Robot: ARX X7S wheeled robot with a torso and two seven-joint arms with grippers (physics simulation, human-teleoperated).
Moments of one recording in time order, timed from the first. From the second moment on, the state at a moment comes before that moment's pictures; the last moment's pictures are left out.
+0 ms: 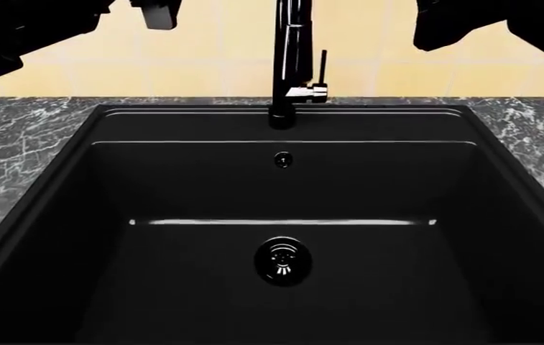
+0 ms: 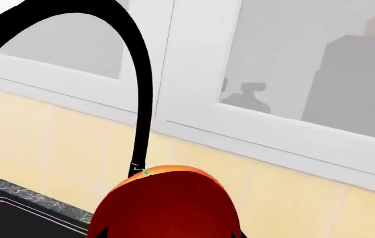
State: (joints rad) left arm -1.56 -0.62 0.41 -0.09 -1.55 -1.08 -0.37; right arm 1.51 0.73 -0.35 -0.20 1.31 1.17 0.41
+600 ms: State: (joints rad) left arm -1.58 -0.64 0.69 -0.03 -1.38 -1.26 -0.13; right arm 1.50 0.77 -0.51 -0.11 1.47 1.42 0.31
